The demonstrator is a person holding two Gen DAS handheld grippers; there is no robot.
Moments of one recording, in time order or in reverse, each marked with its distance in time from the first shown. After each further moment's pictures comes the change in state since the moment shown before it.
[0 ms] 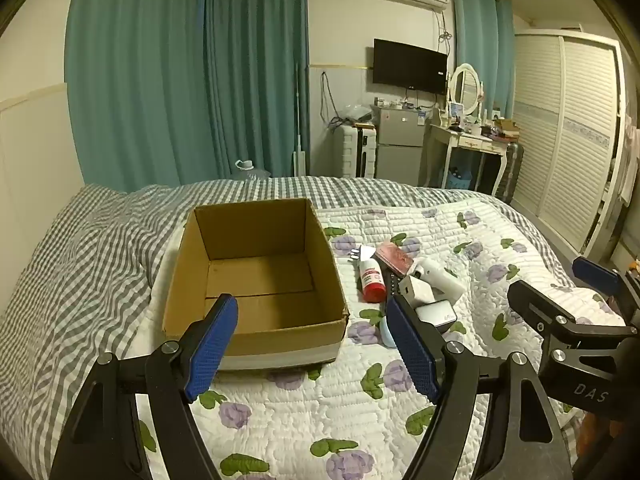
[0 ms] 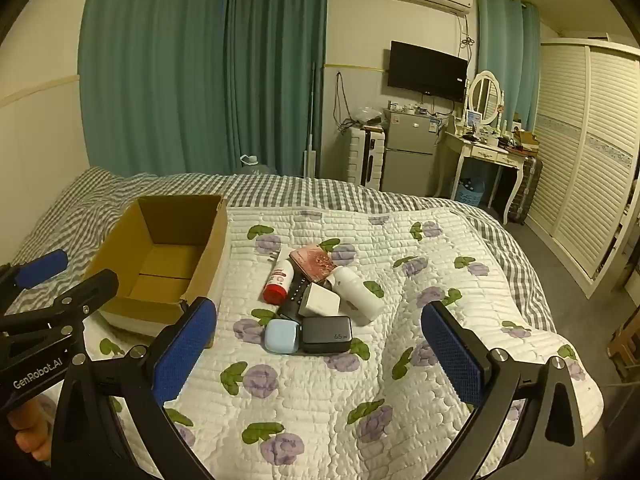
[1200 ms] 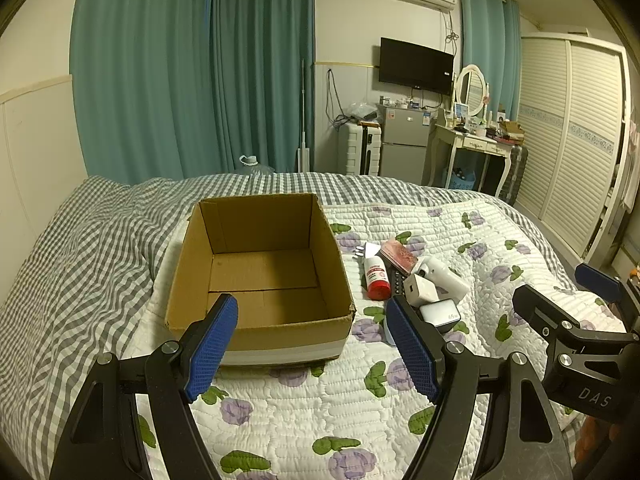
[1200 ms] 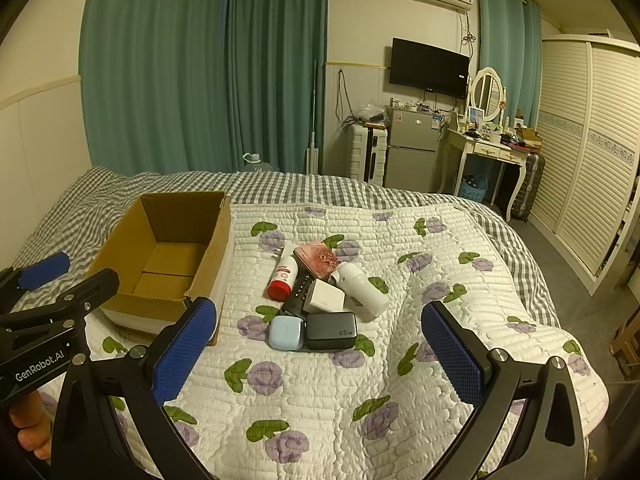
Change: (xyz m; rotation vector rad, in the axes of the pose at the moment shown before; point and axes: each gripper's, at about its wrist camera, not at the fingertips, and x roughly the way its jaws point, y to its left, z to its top) left arm 0.000 0.008 -0.003 -0.010 0.008 -0.005; right arm 0.002 0.001 -0.002 0.008 -0.003 0.007
